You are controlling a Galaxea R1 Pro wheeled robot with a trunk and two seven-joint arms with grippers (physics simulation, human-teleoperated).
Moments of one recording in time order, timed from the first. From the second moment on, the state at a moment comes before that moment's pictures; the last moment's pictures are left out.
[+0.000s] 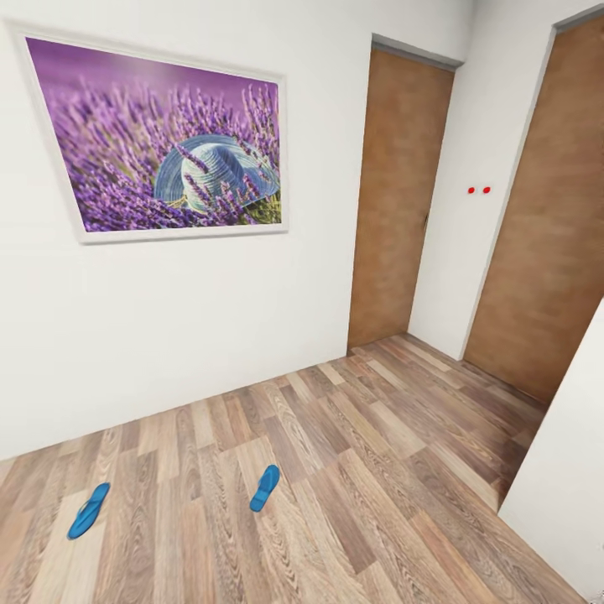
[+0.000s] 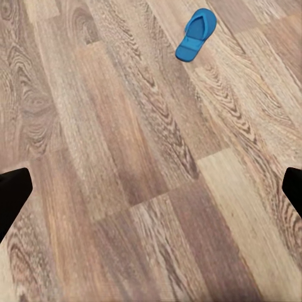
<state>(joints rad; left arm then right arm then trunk) 0.00 0.02 0.05 -0.68 0.03 -0.15 0.00 -0.01 -0.06 -0.29 -0.47 -0.01 -0.05 -0.01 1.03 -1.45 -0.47</state>
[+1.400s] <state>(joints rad) 0.00 0.01 0.05 -0.67 0.03 -0.15 0.00 -0.01 -0.06 -0.29 -0.47 -0.01 -0.06 -0.01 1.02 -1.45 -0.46</state>
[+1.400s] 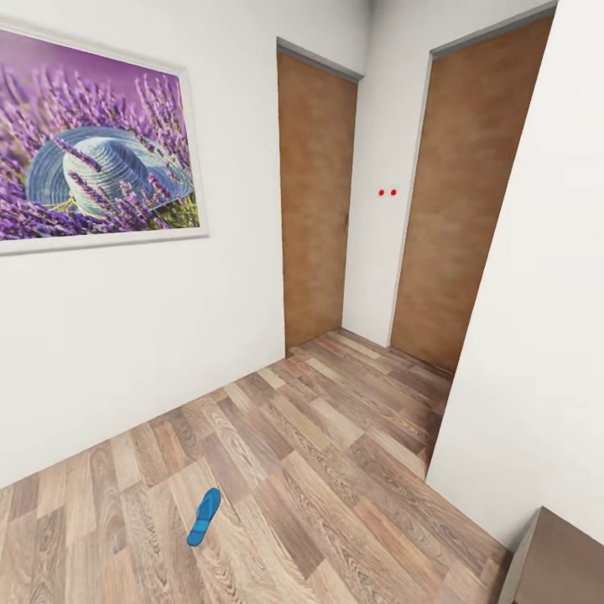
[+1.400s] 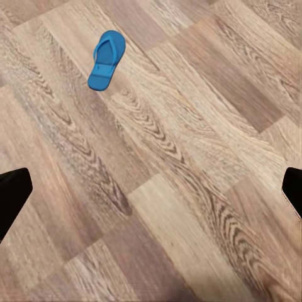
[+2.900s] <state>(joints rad) 0.00 0.01 0.05 -0.68 0.03 -0.15 0.00 -0.01 -0.06 -0.29 -0.47 0.00 -0.06 0.00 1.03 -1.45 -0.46</state>
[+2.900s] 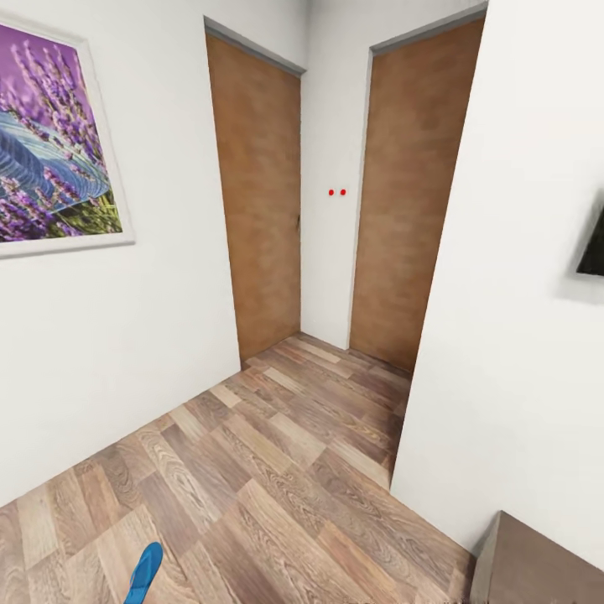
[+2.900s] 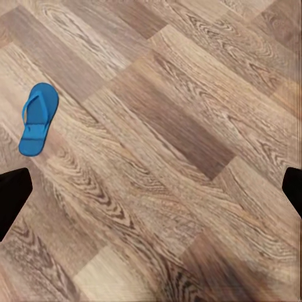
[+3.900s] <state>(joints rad) 0.00 0.01 0.06 -0.68 0.03 -0.16 0.00 -0.01 -0.06 -0.28 -0.47 0.00 -0.06 -0.01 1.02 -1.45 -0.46</state>
